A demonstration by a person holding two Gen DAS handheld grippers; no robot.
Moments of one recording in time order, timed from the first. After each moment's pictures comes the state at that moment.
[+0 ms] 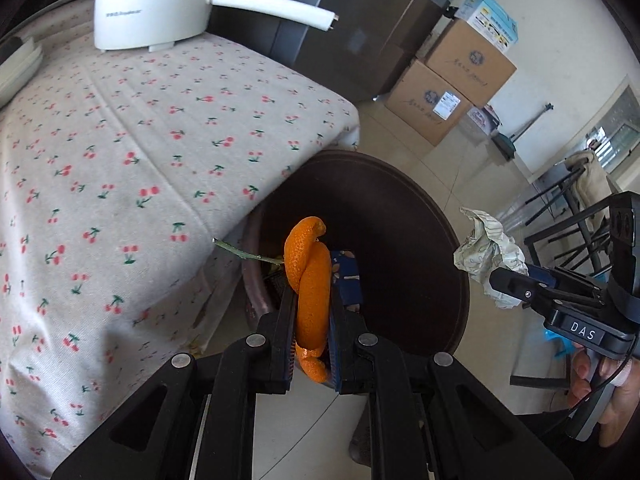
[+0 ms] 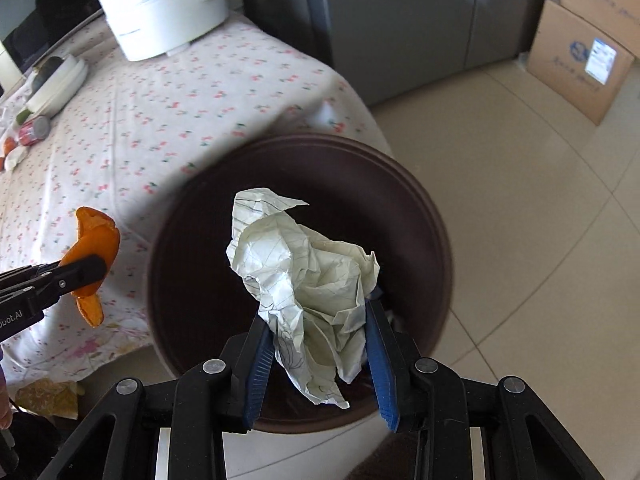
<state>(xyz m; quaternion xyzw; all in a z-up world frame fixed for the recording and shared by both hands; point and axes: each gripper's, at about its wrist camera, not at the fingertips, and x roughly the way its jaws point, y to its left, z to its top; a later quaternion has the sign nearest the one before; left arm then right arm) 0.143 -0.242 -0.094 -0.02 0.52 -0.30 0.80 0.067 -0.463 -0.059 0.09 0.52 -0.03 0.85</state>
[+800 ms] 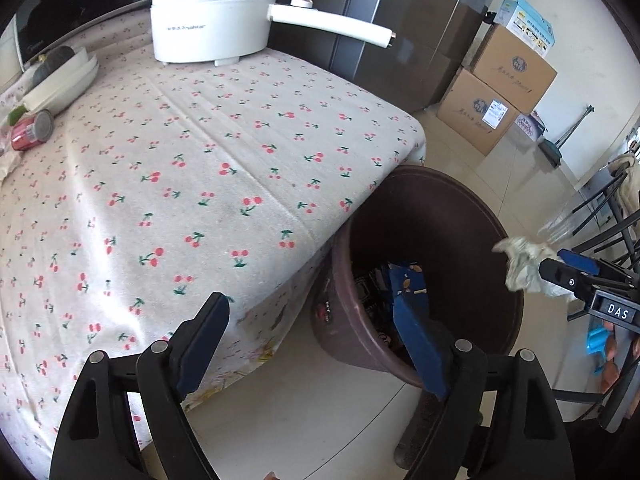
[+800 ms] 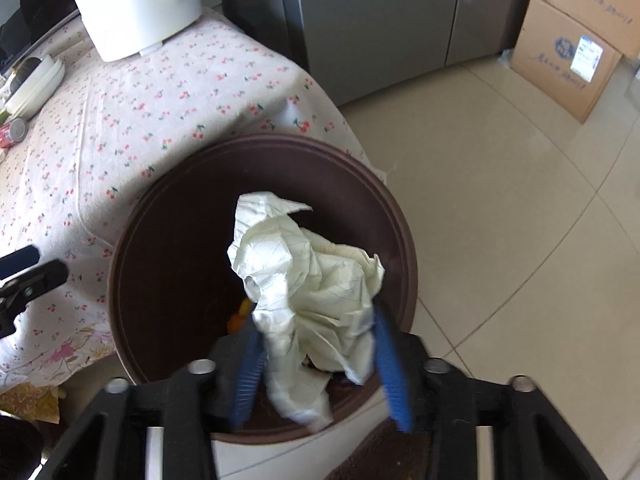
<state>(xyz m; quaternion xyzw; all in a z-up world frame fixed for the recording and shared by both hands) 0.152 -0.194 -0.083 0.01 0.51 -0.20 0.84 0.078 -0.472 -0.062 0.08 0.51 -0.05 0.85</state>
